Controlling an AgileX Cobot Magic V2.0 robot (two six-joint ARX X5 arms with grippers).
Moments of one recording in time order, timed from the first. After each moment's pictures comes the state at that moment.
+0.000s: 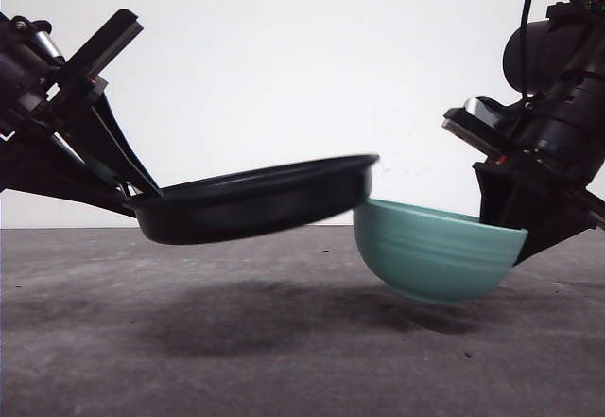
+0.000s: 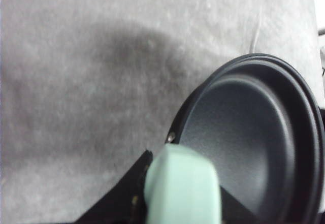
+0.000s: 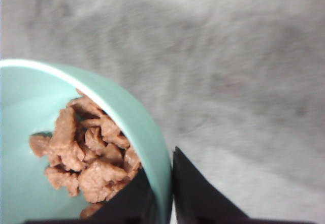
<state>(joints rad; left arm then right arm) -0.43 1.14 0.58 -0.13 0.37 -0.75 0.24 1.60 0.94 -0.58 -0.51 0.24</state>
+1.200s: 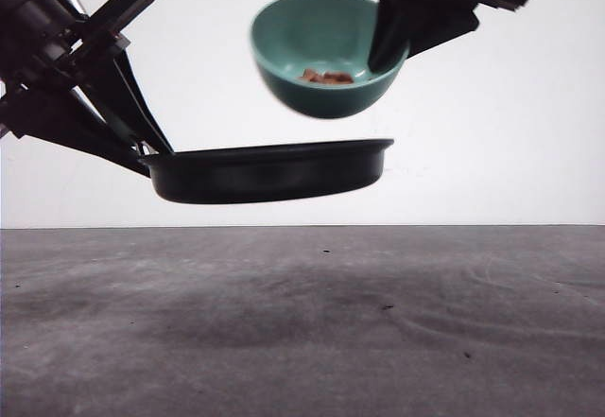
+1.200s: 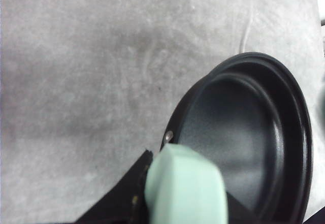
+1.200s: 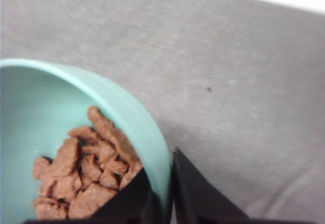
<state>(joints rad) -0.47 1.15 0.74 -0.31 0.31 -0.72 0.74 1.25 0.95 -0.20 0.24 0.18</state>
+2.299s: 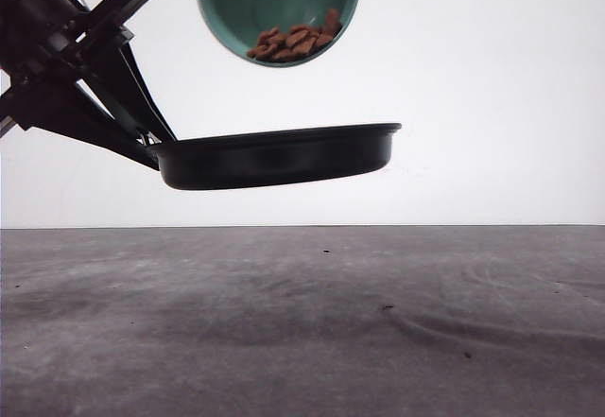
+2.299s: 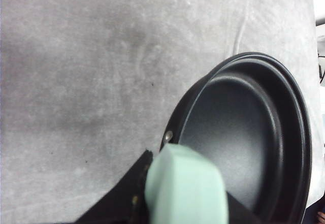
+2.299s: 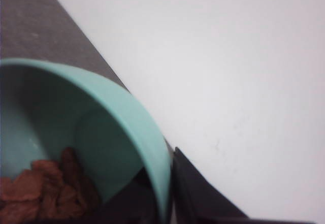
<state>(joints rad) -0.48 1.15 0.75 -0.31 0.33 -0.76 1.02 1.31 0.95 0.27 0.67 -0.70</state>
